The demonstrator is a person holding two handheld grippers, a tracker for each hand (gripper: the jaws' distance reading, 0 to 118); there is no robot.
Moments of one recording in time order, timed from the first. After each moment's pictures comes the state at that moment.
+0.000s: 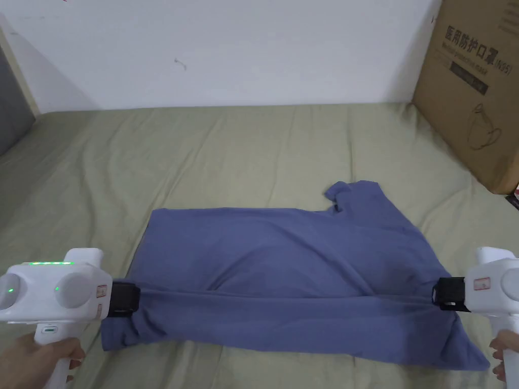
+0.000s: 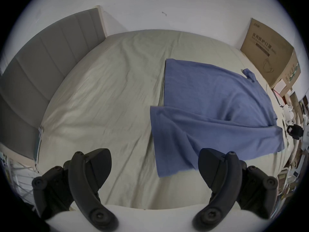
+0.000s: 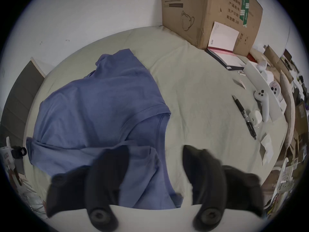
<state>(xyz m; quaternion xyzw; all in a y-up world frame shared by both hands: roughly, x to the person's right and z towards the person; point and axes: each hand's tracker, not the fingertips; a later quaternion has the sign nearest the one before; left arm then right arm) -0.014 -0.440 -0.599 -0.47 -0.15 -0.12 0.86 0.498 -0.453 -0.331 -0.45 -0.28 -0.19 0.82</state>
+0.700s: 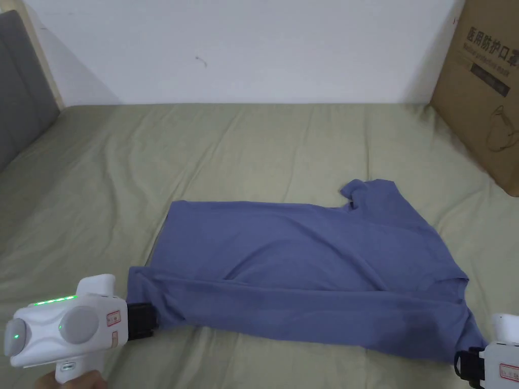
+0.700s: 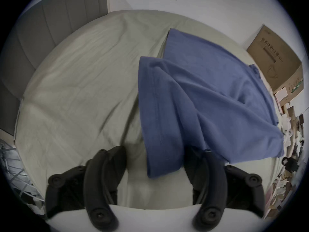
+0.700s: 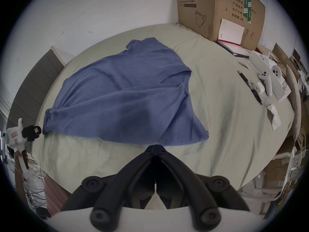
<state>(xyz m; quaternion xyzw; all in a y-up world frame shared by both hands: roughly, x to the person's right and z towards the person) -0.038 -0.471 -0.561 -0.50 -0.15 -0.02 0.86 0.423 -0.469 -0.255 -0.45 -0.22 -0.21 0.84</state>
